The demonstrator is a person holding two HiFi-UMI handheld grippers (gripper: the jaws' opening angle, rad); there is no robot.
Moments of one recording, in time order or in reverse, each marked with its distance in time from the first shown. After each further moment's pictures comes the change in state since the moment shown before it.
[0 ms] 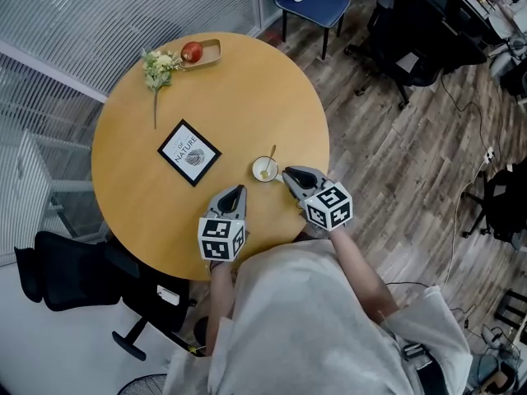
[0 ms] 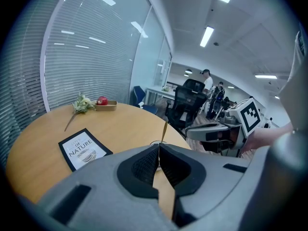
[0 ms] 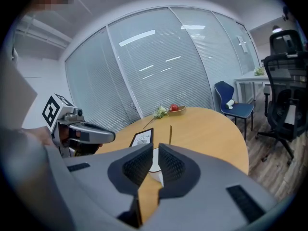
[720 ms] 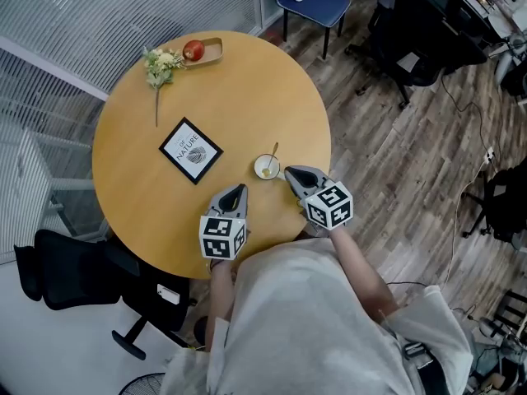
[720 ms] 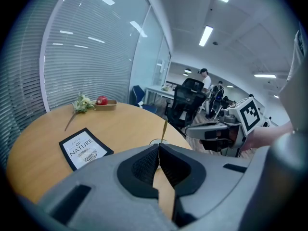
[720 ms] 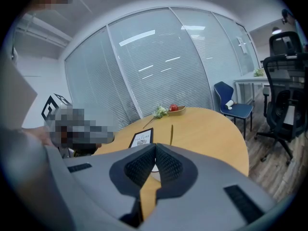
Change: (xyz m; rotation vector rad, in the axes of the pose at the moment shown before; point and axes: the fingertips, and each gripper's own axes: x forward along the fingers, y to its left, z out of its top) left arm -0.003 0.000 -0.005 0.007 0.007 -0.006; right arm -0.001 0.003 -0.002 -0.003 -0.001 -0.013
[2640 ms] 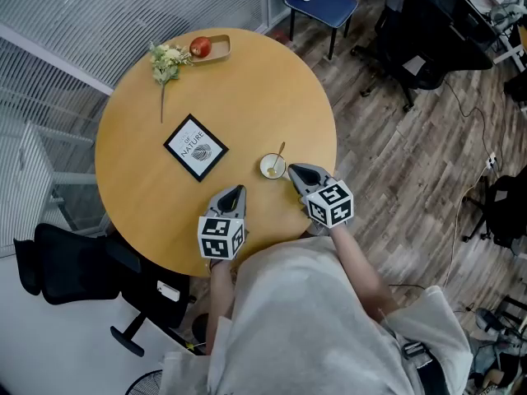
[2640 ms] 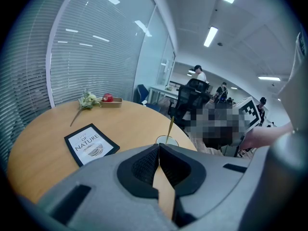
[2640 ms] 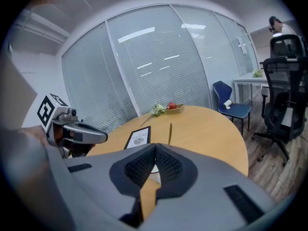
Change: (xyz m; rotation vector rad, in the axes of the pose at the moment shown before) left arm -0.009 0.019 -0.011 -0.041 0.005 0.027; right arm 0.012 -0.002 -0.002 -0.011 0.027 -0.033
